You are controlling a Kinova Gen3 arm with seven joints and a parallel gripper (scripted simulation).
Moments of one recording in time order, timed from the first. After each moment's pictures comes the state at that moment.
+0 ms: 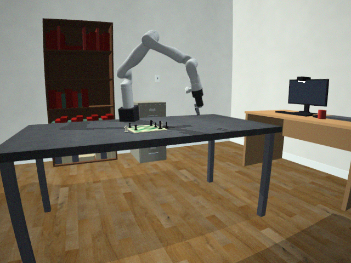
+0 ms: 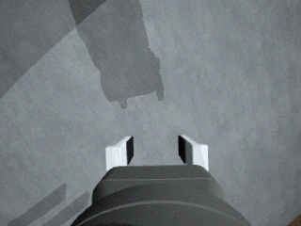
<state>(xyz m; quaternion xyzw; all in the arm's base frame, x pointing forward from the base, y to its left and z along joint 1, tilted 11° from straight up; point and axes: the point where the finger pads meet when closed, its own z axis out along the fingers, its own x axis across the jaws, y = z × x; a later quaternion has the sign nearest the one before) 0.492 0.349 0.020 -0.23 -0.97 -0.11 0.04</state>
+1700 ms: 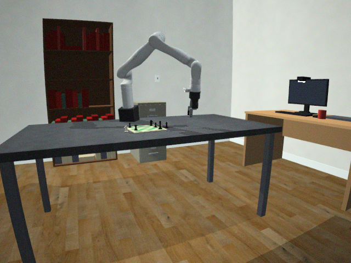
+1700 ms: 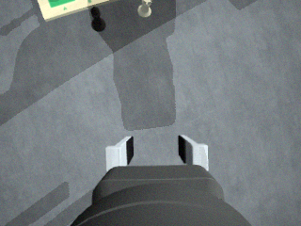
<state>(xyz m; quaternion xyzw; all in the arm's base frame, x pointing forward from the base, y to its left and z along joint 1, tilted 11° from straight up) 0.465 0.304 0.003 -0.18 -0.98 0.03 0.01</state>
